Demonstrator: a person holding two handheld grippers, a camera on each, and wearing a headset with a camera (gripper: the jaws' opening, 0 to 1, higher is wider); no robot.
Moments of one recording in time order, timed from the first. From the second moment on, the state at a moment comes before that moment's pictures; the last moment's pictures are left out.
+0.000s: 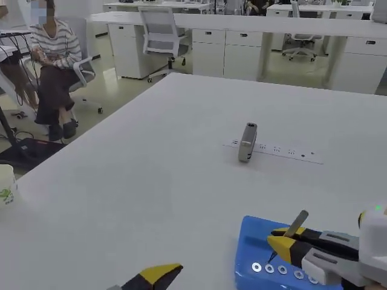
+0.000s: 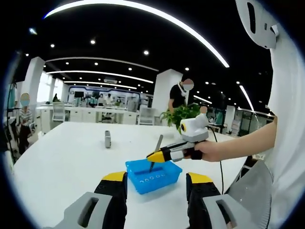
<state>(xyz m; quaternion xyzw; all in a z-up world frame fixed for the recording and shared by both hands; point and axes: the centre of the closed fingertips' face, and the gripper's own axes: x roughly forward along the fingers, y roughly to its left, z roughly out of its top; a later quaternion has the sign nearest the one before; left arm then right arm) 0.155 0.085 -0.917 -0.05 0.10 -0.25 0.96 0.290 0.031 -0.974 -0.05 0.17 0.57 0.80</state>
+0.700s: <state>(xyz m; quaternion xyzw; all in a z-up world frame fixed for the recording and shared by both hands) 0.161 0.048 -0.894 -0.02 0.13 -0.39 0.91 0.239 -0.017 -0.934 -0.02 0.14 0.56 0.82</state>
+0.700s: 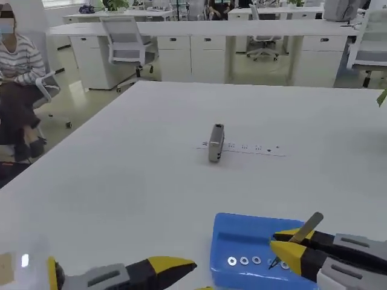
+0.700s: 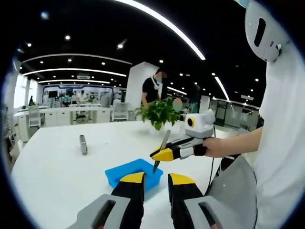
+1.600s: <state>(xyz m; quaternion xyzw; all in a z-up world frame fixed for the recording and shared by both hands) 0.162 -0.009 -0.894 -0.01 0.17 -0.55 0.82 0.162 -0.023 -0.948 -0.08 0.17 0.64 0.75</state>
